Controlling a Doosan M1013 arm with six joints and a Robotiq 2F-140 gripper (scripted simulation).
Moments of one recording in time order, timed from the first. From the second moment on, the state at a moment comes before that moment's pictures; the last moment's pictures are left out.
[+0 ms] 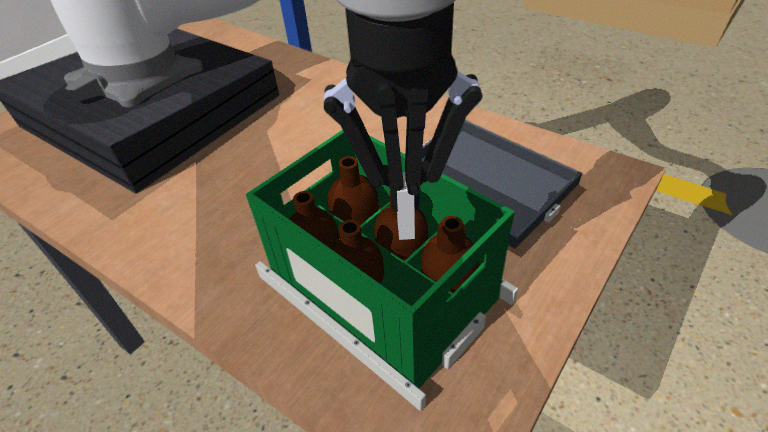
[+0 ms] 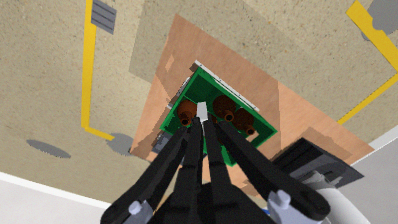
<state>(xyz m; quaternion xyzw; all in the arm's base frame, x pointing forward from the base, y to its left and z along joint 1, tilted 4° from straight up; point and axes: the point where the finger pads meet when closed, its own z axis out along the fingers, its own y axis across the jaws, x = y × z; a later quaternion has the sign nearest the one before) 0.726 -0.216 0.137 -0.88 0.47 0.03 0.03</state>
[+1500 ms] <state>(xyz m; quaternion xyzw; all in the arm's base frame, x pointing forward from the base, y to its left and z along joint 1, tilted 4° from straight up) 0.740 -0.133 0.143 -0.88 0.47 0.03 0.03</state>
